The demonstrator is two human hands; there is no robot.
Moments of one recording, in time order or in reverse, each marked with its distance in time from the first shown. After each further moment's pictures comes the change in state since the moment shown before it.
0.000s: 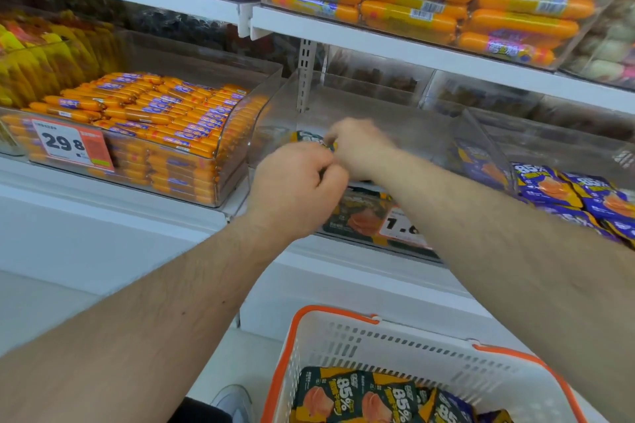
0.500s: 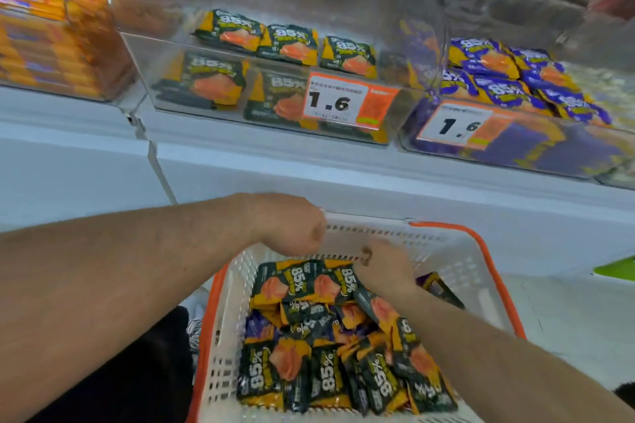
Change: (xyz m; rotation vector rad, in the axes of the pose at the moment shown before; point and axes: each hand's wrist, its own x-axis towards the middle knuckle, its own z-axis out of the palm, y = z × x) left_hand -0.105 0.042 0.096 0.236 -1.560 0.094; right_hand -0.248 0.151 0.258 0.197 -0.277 0.514
